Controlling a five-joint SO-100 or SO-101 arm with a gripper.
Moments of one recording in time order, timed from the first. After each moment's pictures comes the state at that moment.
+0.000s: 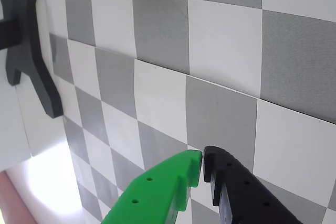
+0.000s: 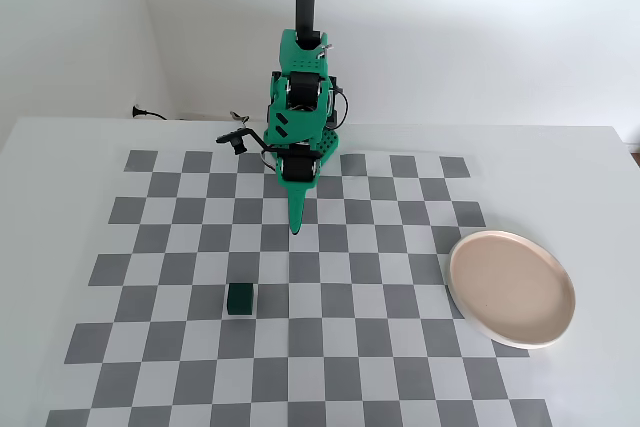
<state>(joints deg) 2.2 190.5 178.2 53.5 -0.5</state>
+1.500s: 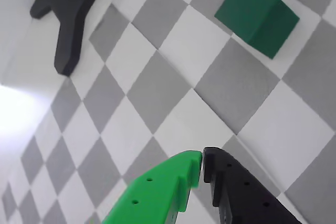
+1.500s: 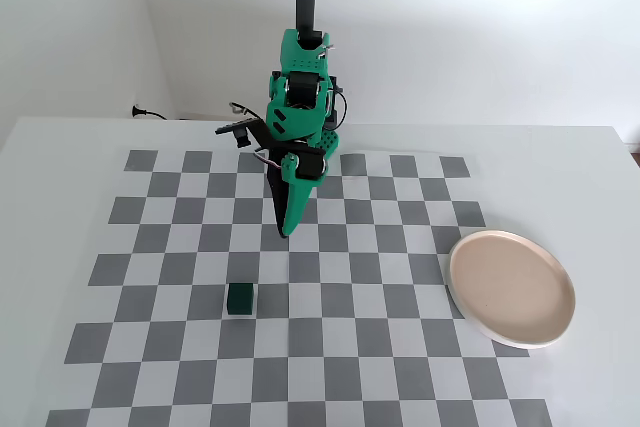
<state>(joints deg) 3.8 190.5 178.2 44.5 -40.3</state>
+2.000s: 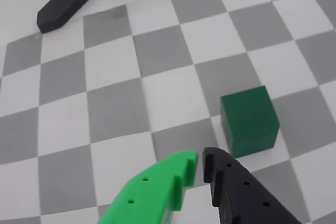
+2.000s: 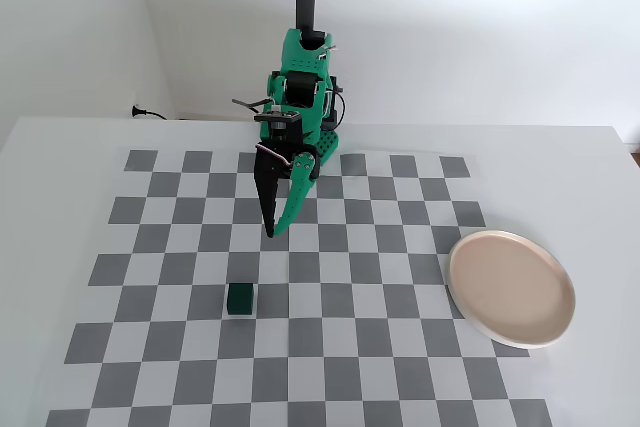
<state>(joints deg) 6.9 190.5 178.2 39.2 -83.4</state>
